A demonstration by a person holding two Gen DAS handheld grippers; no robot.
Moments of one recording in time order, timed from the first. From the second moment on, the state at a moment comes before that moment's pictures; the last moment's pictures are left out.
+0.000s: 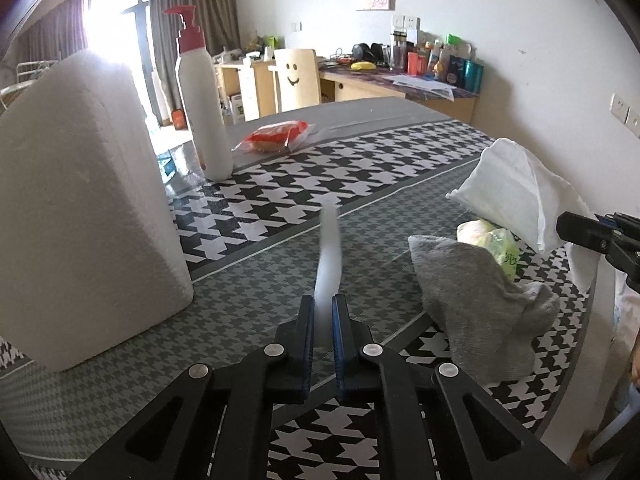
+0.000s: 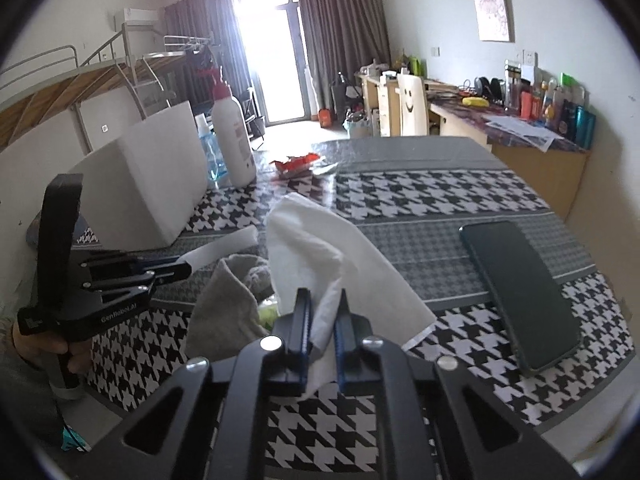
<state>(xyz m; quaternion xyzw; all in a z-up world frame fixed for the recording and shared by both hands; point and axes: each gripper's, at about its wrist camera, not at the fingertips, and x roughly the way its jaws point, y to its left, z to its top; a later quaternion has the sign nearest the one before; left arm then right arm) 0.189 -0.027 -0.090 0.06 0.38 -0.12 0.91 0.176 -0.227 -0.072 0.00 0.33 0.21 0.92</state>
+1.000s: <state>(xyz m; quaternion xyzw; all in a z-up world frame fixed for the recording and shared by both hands) 0.137 -0.017 -0.037 0.04 0.30 -0.12 0.95 0.158 -0.216 -0.035 0.00 0.27 0.20 0.94</state>
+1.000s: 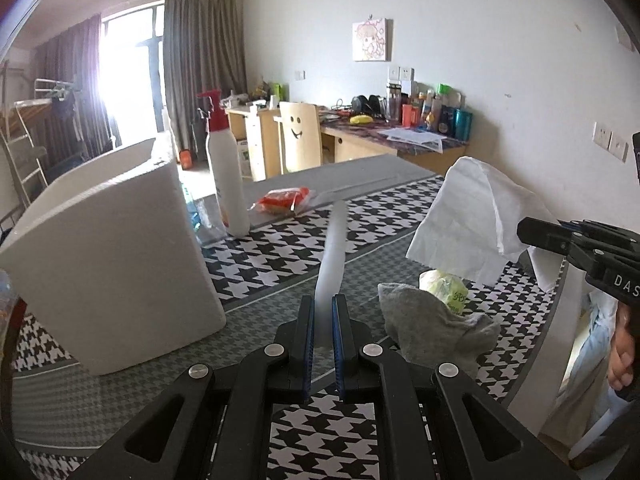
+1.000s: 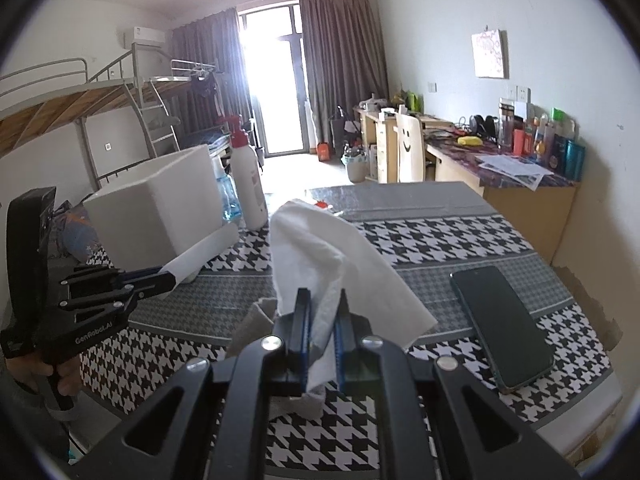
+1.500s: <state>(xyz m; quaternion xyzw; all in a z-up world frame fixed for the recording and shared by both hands) 0.112 -0.003 -0.015 0.03 0.27 -0.10 0.96 0.155 -0.199 -0.018 -0.01 0.25 0.22 0.94</state>
